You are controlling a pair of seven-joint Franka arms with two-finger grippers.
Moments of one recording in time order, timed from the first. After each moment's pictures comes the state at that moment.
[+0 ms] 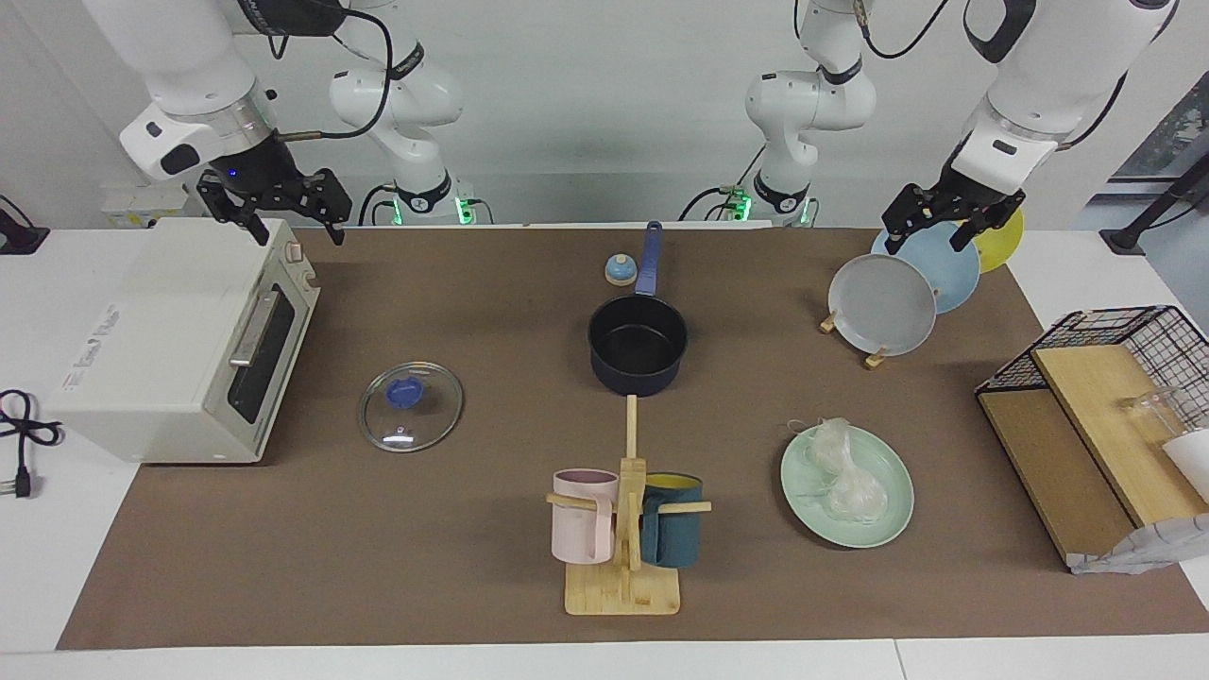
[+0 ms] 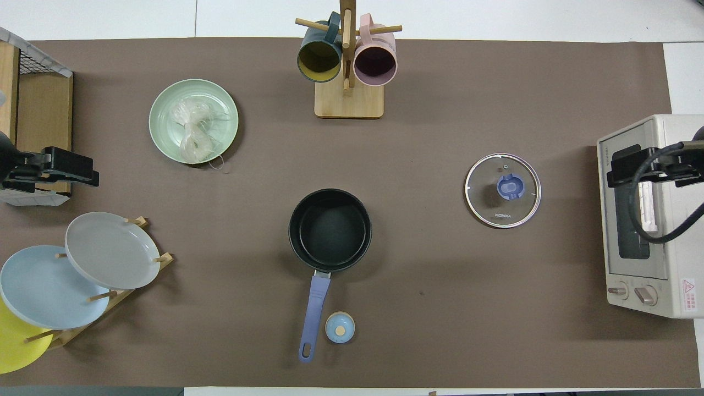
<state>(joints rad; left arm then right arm) -0.15 -0.05 0.05 -1.61 -0.04 1.52 -0.10 0.00 -0.03 0.00 -1.56 0.01 1.47 0.03</state>
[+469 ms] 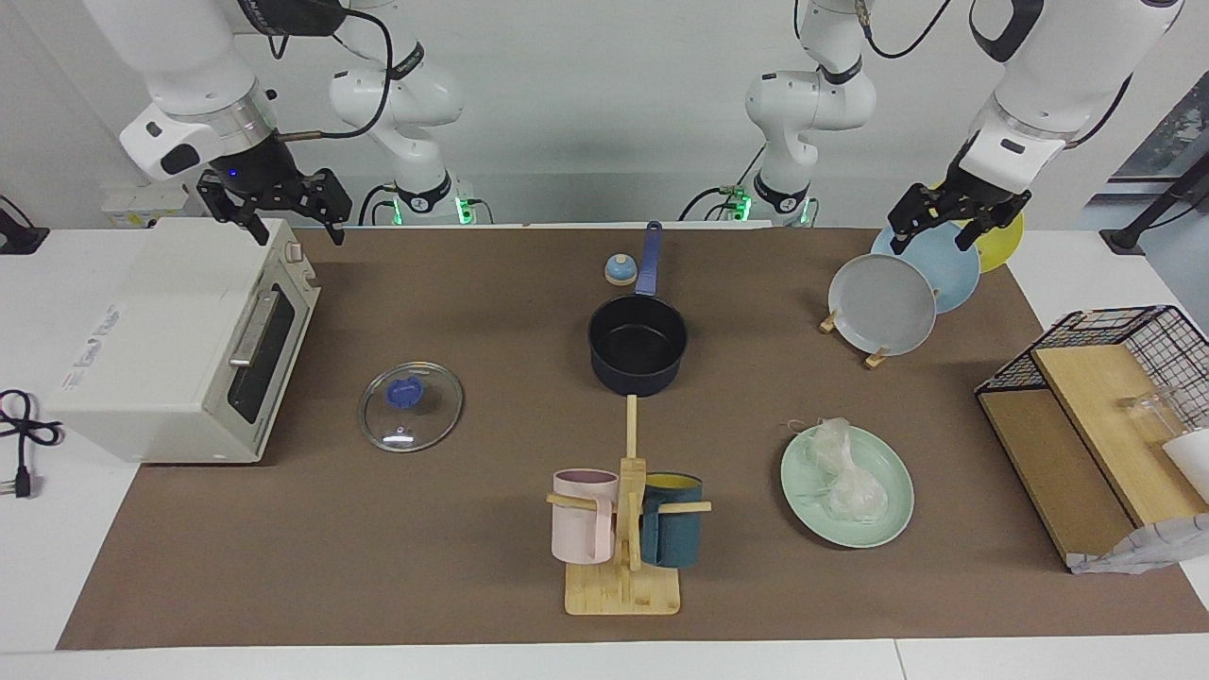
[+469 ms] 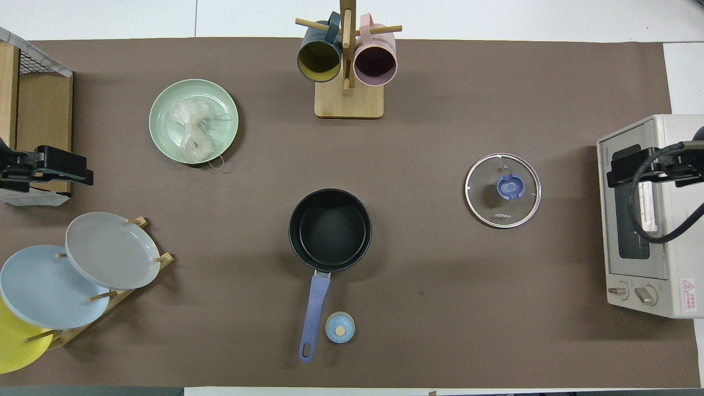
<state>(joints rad) -0.15 -0.05 0.06 -1.60 -0.04 1.53 -0.10 0.00 -0.03 0.00 -1.56 0.01 1.47 0.03</state>
